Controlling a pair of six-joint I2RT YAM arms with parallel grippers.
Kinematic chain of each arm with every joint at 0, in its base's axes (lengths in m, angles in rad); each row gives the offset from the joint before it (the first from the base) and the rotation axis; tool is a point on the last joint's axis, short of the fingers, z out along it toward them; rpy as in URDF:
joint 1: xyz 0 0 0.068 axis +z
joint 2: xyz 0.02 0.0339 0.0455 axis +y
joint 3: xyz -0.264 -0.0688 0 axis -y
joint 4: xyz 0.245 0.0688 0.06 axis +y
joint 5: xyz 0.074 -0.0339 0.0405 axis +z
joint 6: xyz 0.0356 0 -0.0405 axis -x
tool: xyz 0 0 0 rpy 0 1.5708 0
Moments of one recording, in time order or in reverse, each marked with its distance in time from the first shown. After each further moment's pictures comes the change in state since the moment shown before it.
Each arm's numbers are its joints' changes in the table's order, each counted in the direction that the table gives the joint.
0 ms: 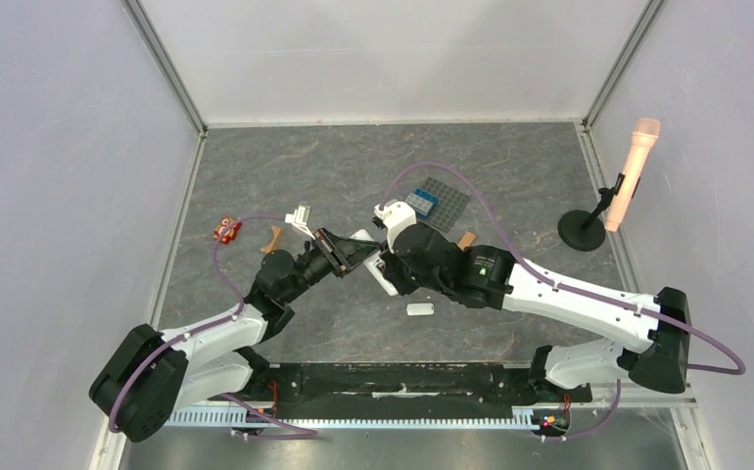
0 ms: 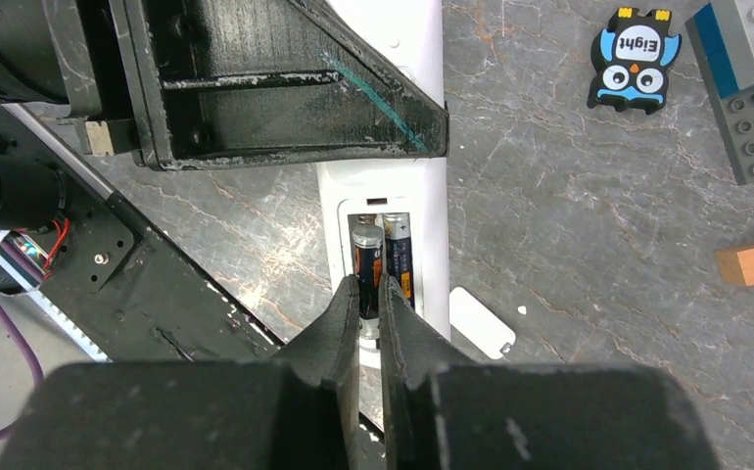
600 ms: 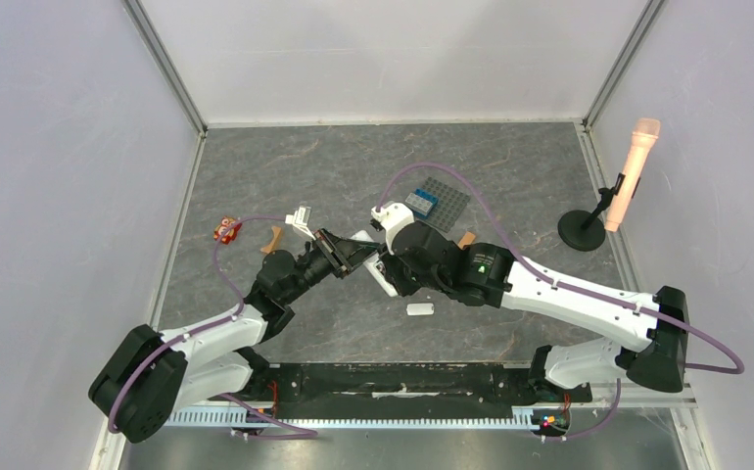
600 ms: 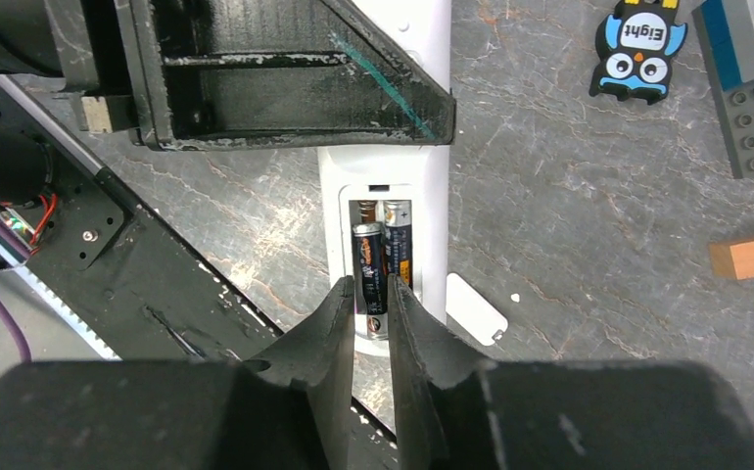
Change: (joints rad) left arm -0.004 -0.004 0.000 0.024 0.013 0.002; right arm 0.001 0.016 0.028 0.056 0.019 0.032
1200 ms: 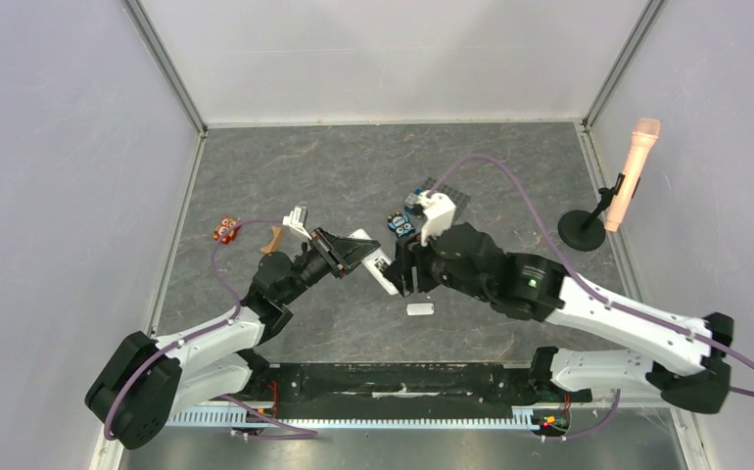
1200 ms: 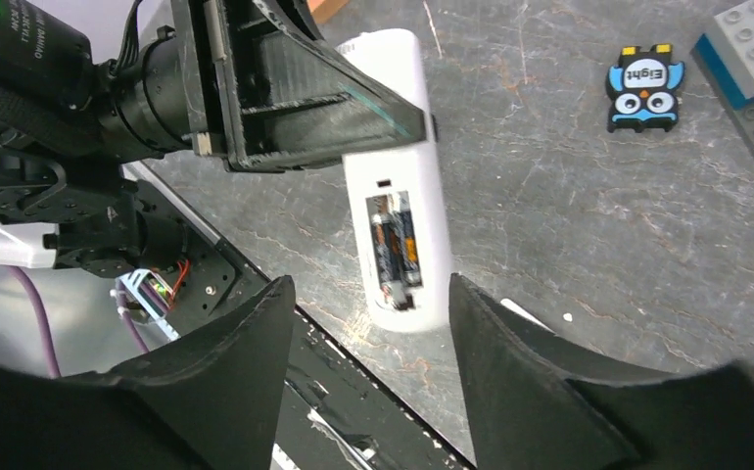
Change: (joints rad) left arm 0.000 -0.035 -0.002 0.005 0.008 0.058; right arm 0.000 -0.171 -0.038 -0.068 -0.008 -0.132
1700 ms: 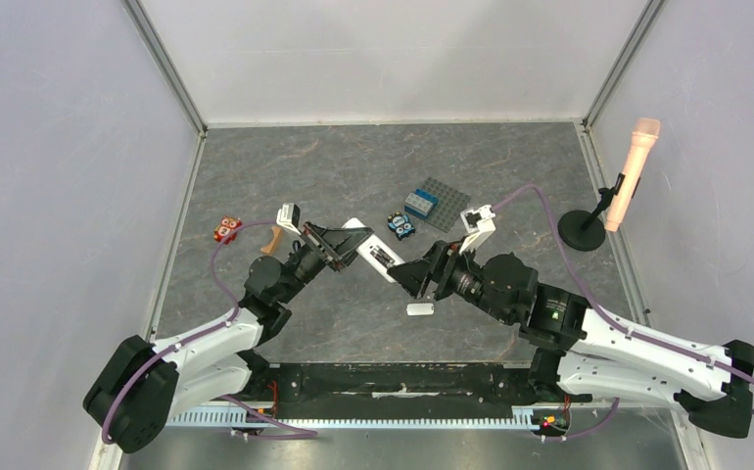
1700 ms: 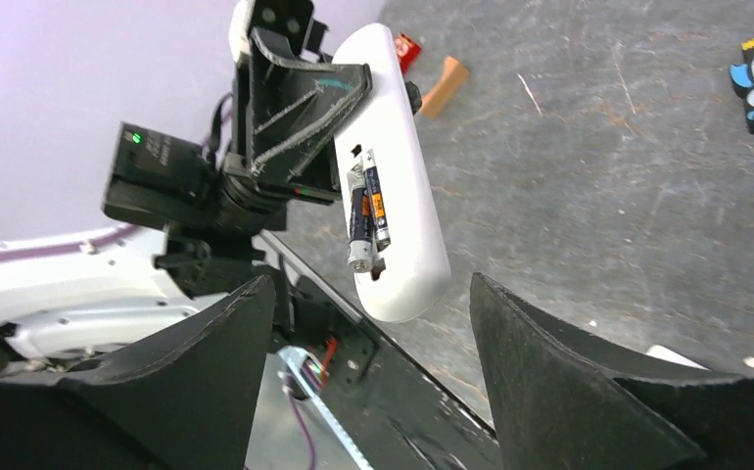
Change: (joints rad) left arm 0.000 -0.032 -0.003 -0.129 0.047 0.196; right arm -0.001 -0.314 -0.397 -0.410 -0.023 -0.307
